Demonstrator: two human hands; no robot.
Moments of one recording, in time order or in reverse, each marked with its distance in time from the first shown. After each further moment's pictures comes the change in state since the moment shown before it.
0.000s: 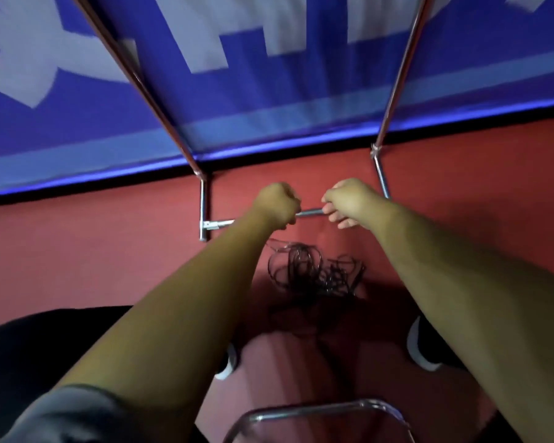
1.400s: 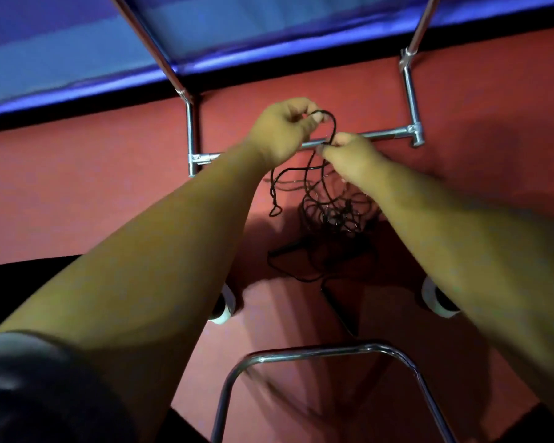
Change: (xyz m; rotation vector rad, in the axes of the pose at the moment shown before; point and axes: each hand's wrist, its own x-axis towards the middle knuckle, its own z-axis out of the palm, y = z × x) left_hand 0.026 -0.057 0.033 -0.107 -0.013 0.311; right_hand 0.069 0.099 0.074 -0.105 0.090 -0.186
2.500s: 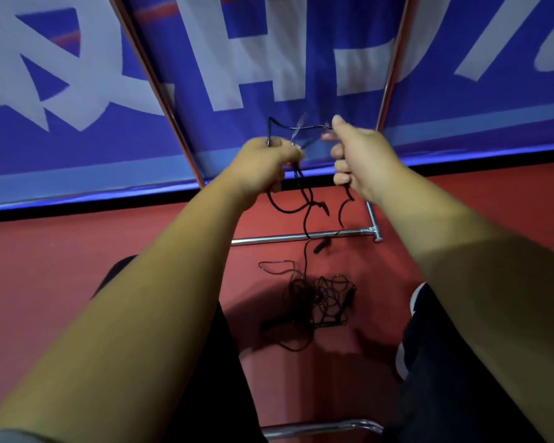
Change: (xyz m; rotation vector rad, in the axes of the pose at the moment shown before) left_hand -0.099 0.180 -0.089 -0.313 0.144 0.048; right_hand -0.159 -0.189 -0.151 0.705 0.093 -0.231
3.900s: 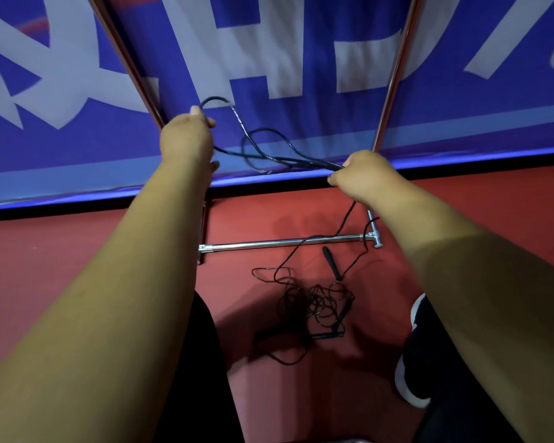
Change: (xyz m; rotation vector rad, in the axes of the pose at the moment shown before) left_hand 0.058 0.002 -0.065 -0.280 0.611 -0.234; right_hand 0.051 0.024 -0.024 -1.120 0.092 -0.027
